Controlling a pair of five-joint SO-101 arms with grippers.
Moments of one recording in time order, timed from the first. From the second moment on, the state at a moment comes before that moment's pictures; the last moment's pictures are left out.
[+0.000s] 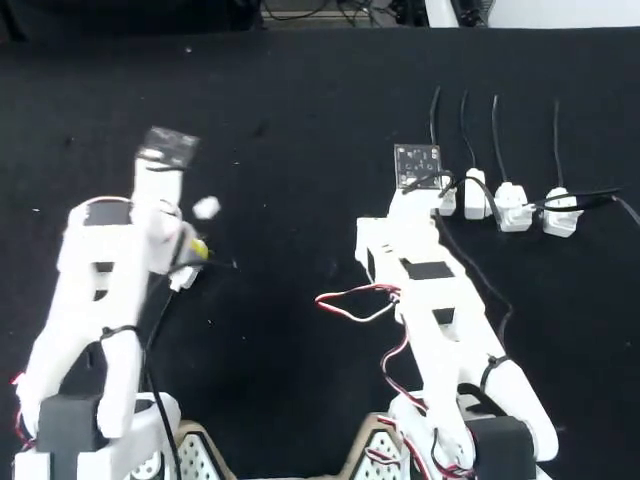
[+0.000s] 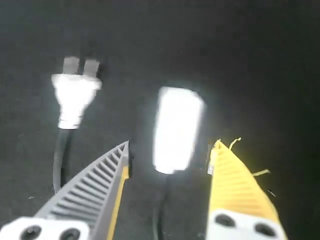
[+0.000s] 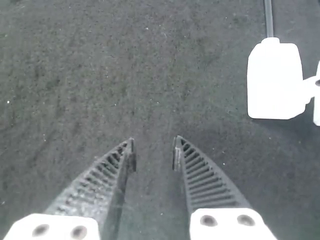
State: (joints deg) left arm -7.5 -20.5 37.8 60.5 -21.1; right arm -5.5 -25.0 65.4 16.9 -7.0
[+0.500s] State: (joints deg) left arm -11.1 -20.7 52.7 32.7 -21.1; right arm -5.5 -25.0 65.4 16.9 -7.0
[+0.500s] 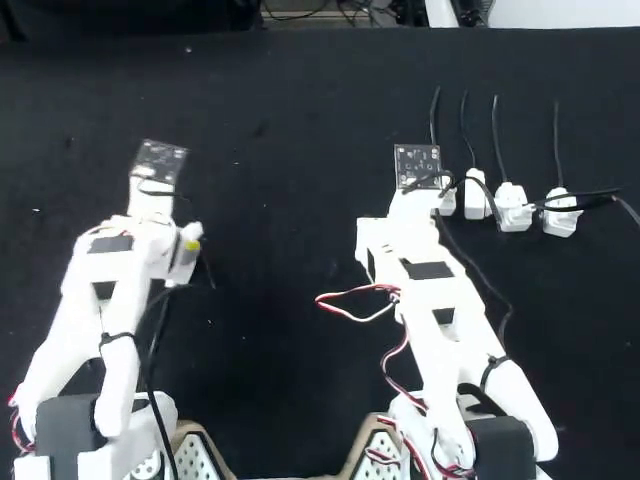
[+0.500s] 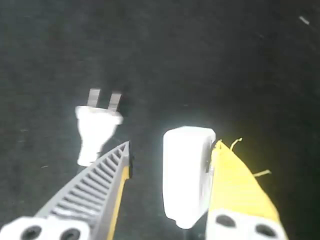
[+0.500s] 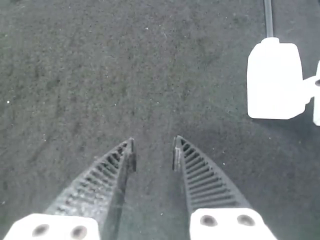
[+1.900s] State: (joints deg) left arm -24.9 -20.7 51.0 34.8 -17.6; right arm -5.5 -25.0 65.4 16.9 -7.0
